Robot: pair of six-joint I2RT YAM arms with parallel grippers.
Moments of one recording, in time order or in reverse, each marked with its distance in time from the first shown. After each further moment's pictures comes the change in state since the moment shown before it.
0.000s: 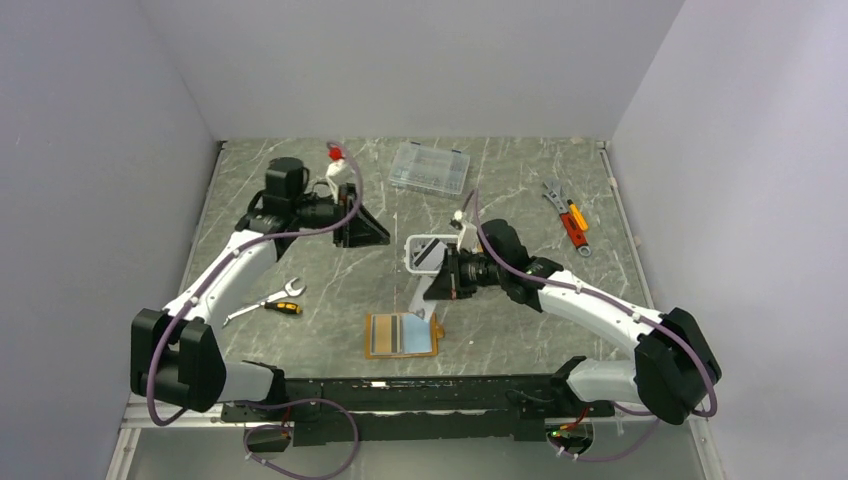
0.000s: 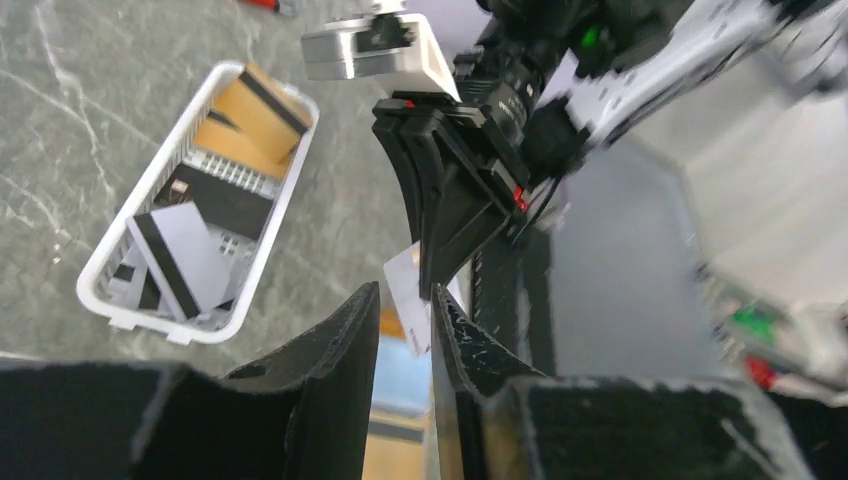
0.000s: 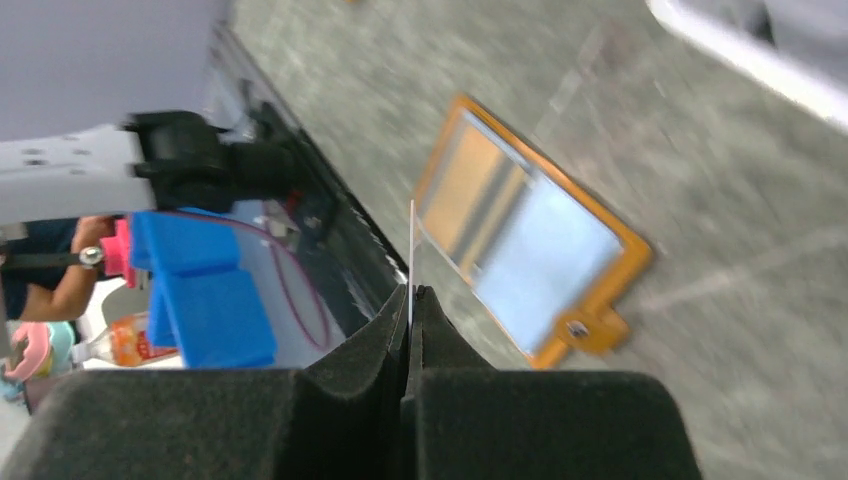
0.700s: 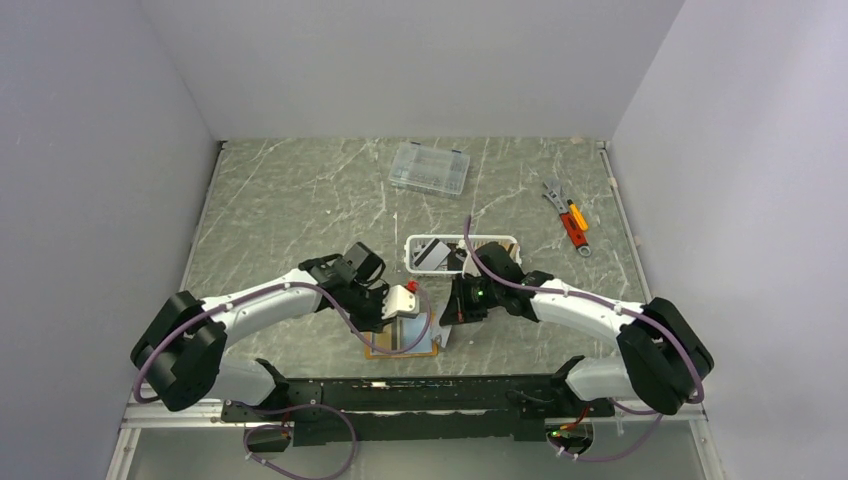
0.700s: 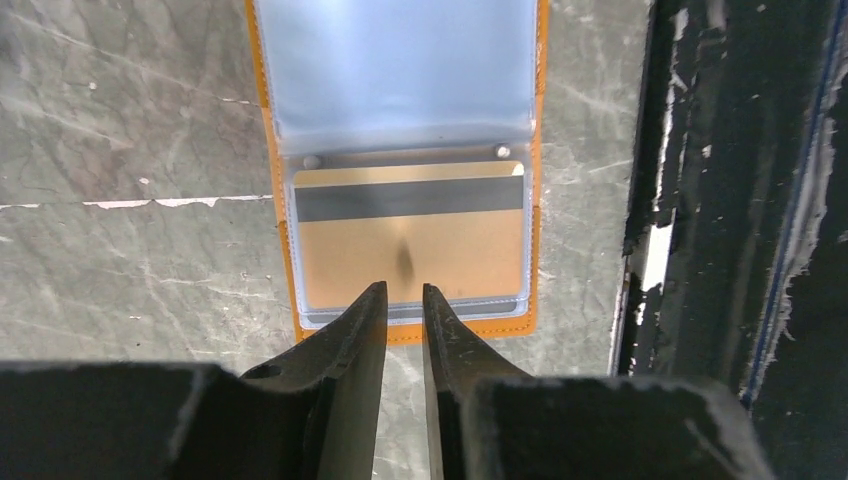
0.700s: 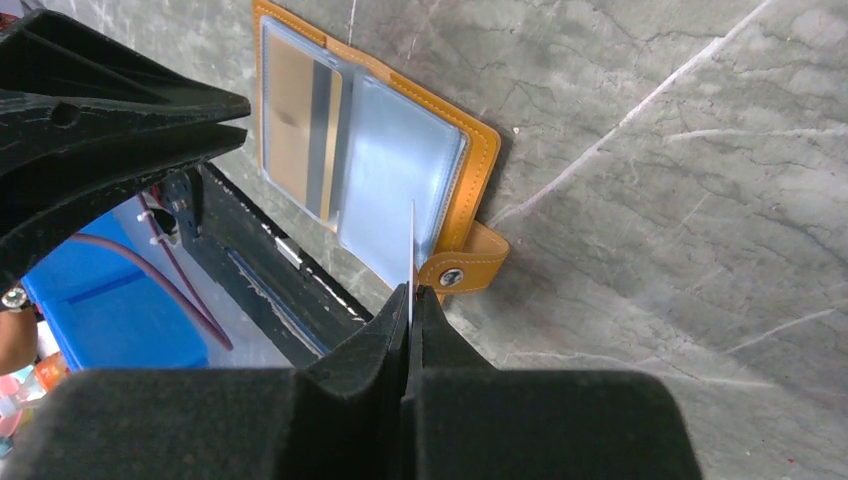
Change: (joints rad) left arm -0.510 0.029 -0.201 -0.601 -0.798 0.945; right arm 0.018 0.053 -0.153 -0.113 0.139 -0.008
